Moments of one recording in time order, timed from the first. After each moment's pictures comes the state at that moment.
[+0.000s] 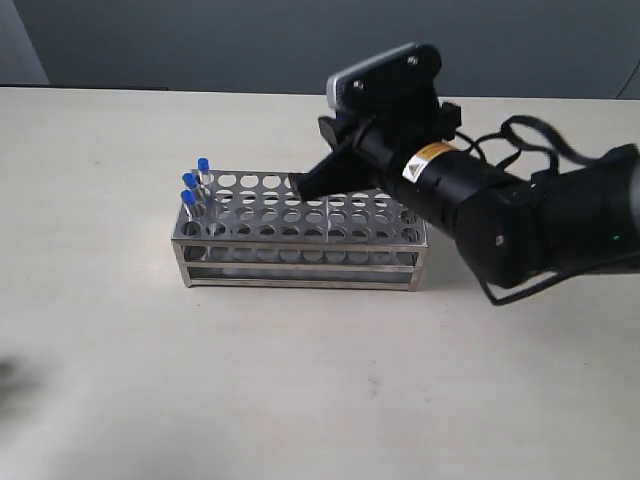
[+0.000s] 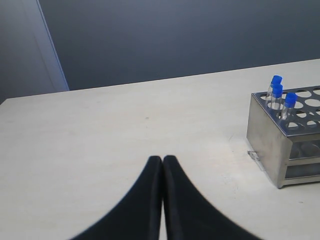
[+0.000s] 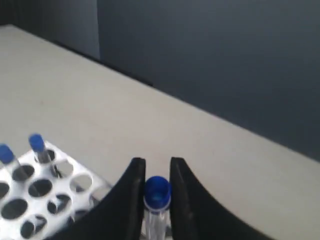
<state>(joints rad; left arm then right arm) 0.03 0.00 0.01 0.21 0.25 -0.12 0.84 1.69 -0.78 0.30 -0.60 -0.32</state>
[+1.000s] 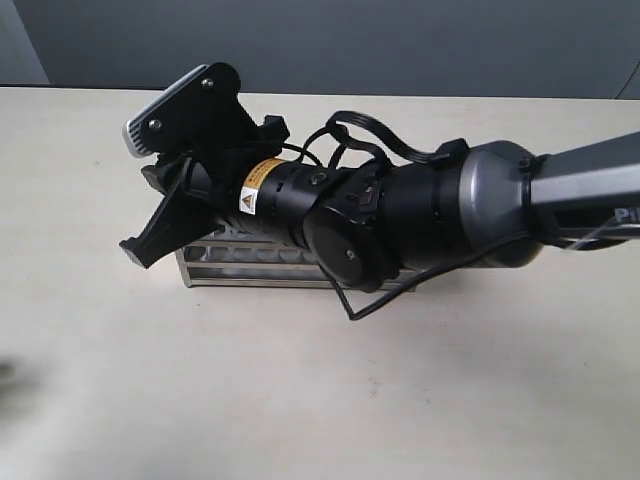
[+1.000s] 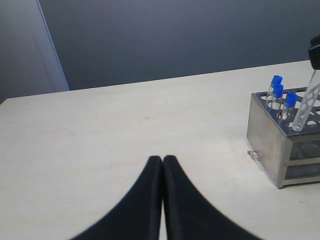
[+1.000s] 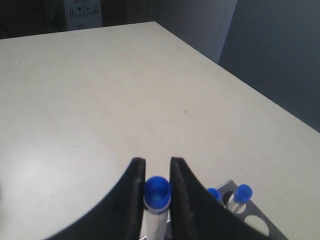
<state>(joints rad) 0.03 0.00 0.01 0.21 0.25 -0.12 1.07 1.87 -1.08 0.06 -0.37 -0.18</state>
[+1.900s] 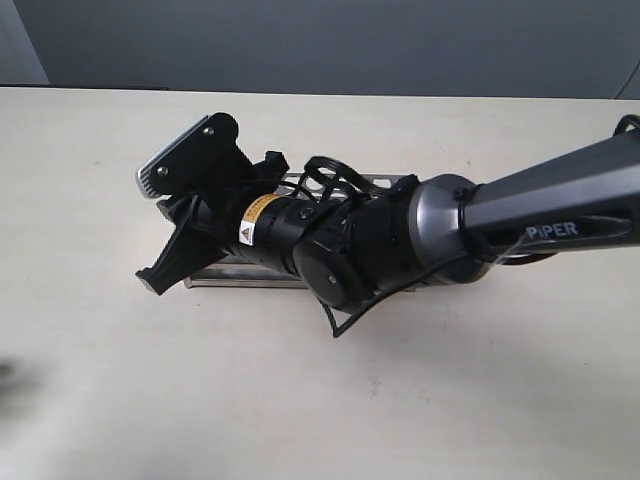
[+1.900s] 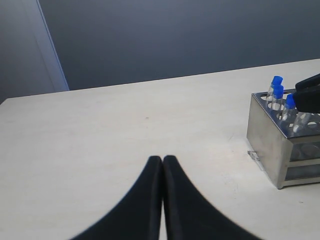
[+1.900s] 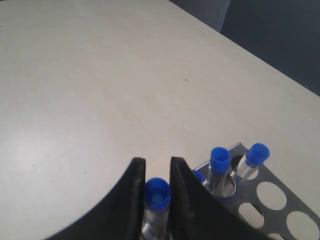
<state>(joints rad) 0.03 0.00 0.01 0.21 0.25 -0.12 1.07 1.99 -1.08 0.06 -0.42 -0.19</state>
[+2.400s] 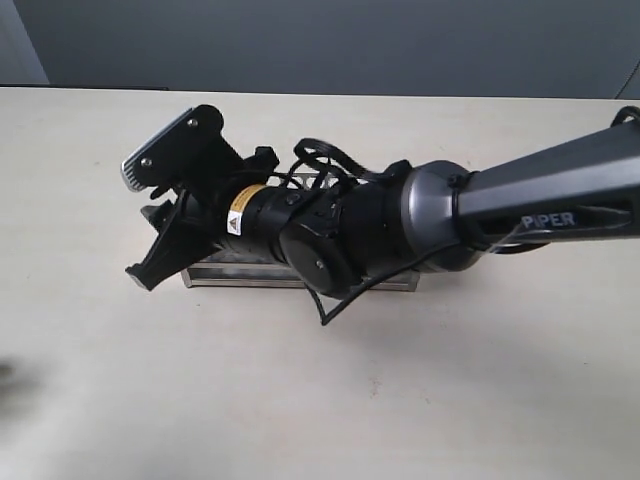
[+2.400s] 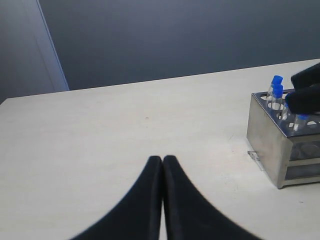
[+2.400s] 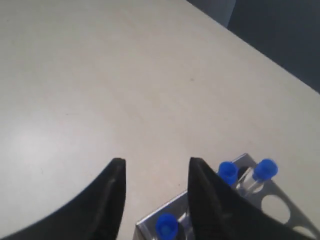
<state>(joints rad) 0.03 0.00 0.01 0.21 0.25 -0.12 1.07 1.98 -1.14 0.07 -0.33 -0.20</state>
